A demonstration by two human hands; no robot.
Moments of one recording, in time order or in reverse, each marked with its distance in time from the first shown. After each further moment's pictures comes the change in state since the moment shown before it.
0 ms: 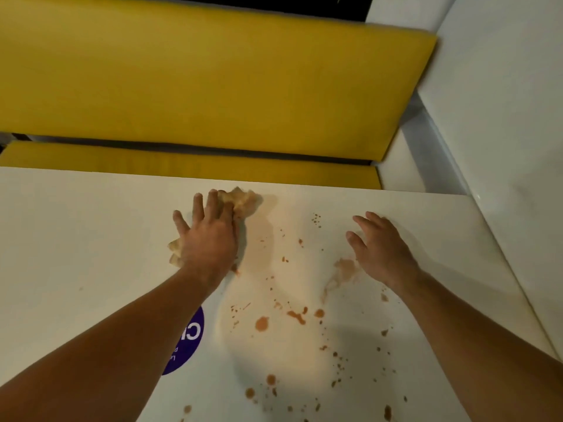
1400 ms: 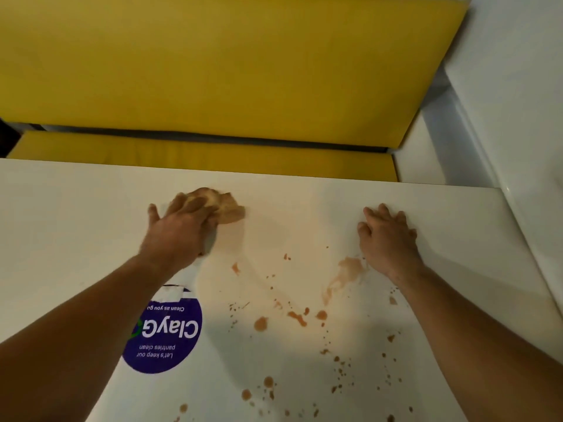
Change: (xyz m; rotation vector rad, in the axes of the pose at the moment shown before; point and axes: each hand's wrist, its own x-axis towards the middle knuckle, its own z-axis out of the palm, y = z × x) left_hand 0.010 -0.055 -0.014 -0.027 -0.146 0.114; right_hand 0.024 0.003 0.010 -0.066 -0.062 0.110
